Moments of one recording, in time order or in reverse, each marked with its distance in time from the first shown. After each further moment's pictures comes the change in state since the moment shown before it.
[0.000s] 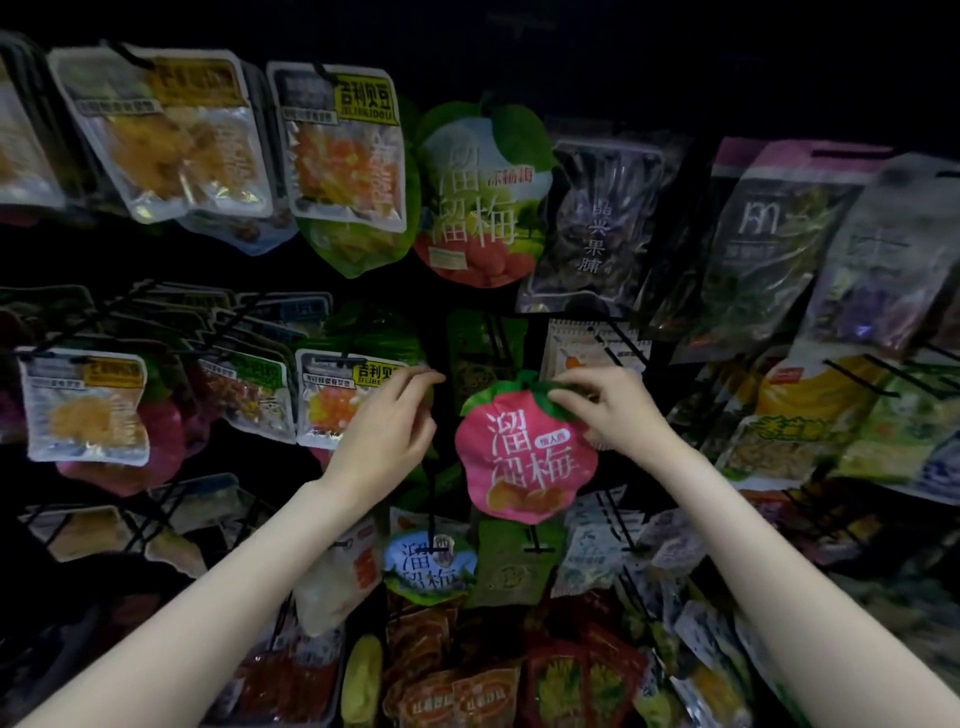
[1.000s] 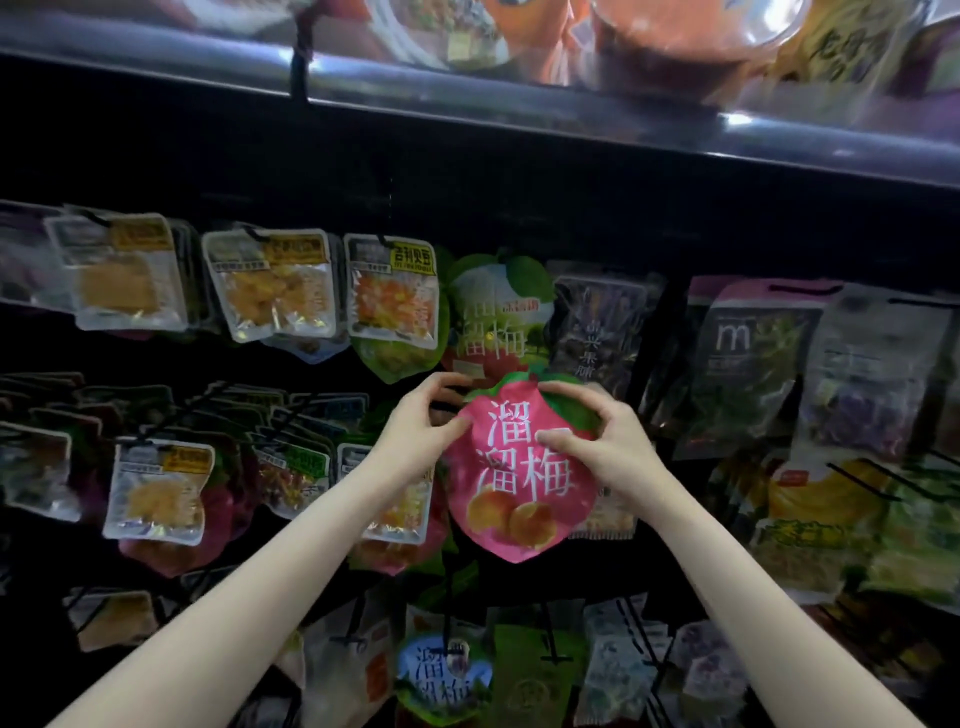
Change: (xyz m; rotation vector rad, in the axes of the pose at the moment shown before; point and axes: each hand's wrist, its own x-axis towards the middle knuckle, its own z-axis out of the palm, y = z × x) left_hand 0.053 0.055 -0.080 -0.639 0.035 -0.316; right_hand 0.012 -0.064 -0.038 0.568 0.092 0.025
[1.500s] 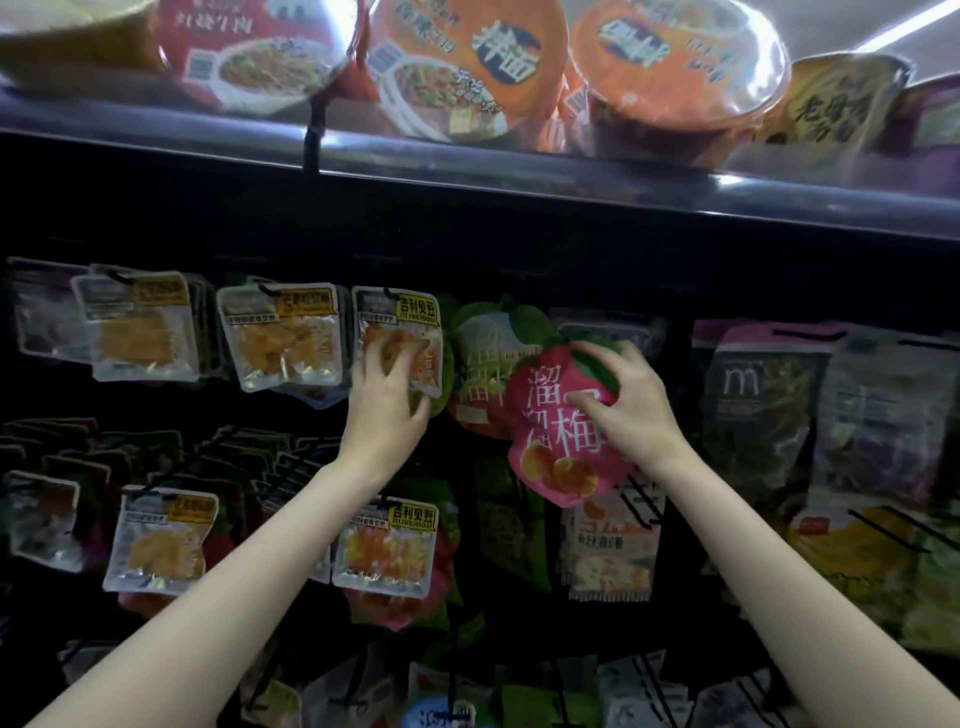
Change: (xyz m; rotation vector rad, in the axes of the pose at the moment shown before) left_hand 0.040 0.015 -0.038 0.632 0.353 0.288; right_hand 0.053 -0.038 -0.028 -0.429 0.225 -0.249
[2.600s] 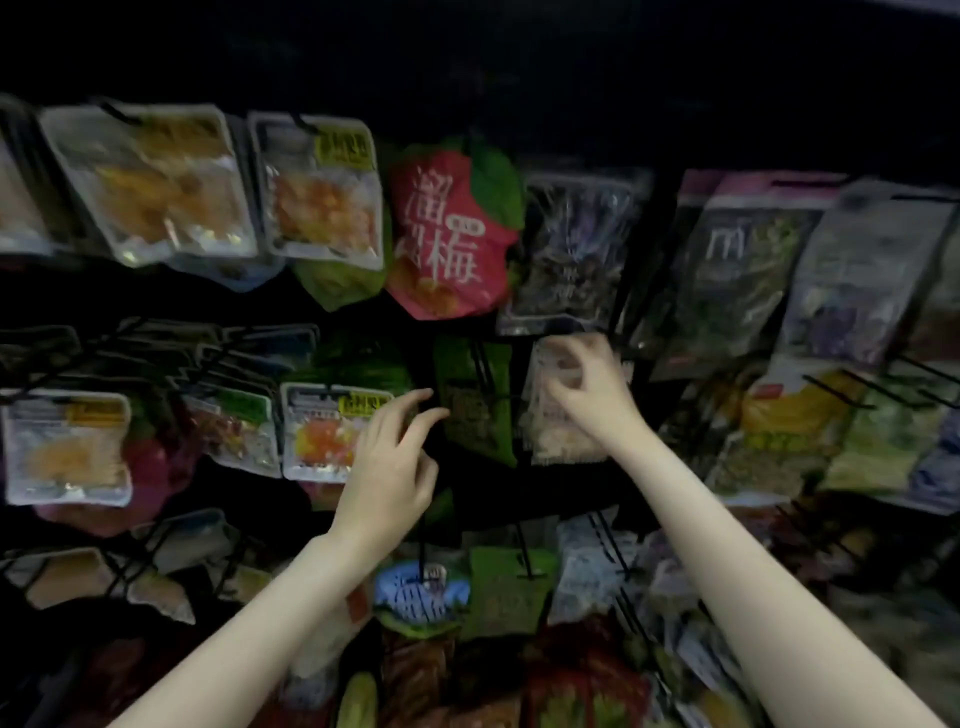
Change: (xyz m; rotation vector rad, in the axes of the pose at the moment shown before) left_hand -0.134 -0.022 0.084 -0.077 -0.255 0.155; right_hand -0.070 0.064 0.045 -0.065 -0.211 0.309
